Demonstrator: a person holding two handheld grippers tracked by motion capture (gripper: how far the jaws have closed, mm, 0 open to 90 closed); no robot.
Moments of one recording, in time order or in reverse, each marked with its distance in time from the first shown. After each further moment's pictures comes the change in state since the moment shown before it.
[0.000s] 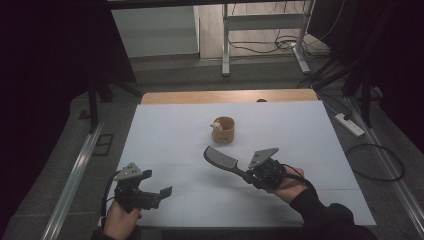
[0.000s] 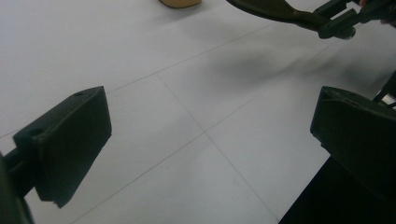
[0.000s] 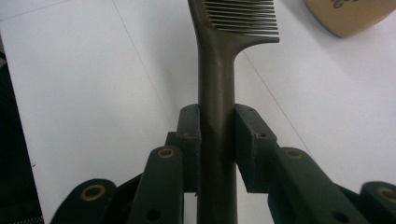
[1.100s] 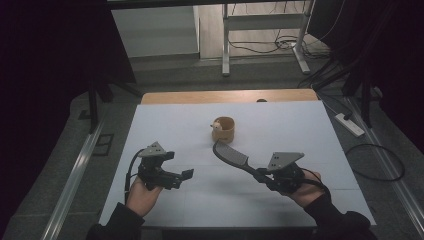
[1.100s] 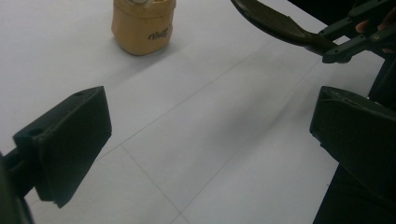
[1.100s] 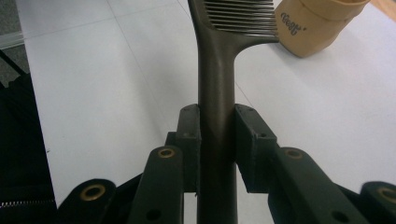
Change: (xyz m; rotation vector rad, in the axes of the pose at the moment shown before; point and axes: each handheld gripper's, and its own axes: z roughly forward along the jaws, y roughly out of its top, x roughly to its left) left arm -0.013 0.059 0.044 -0.014 -0.087 0.089; right arm 0.000 -0.022 -0.038 -0.146 -0.043 -0.017
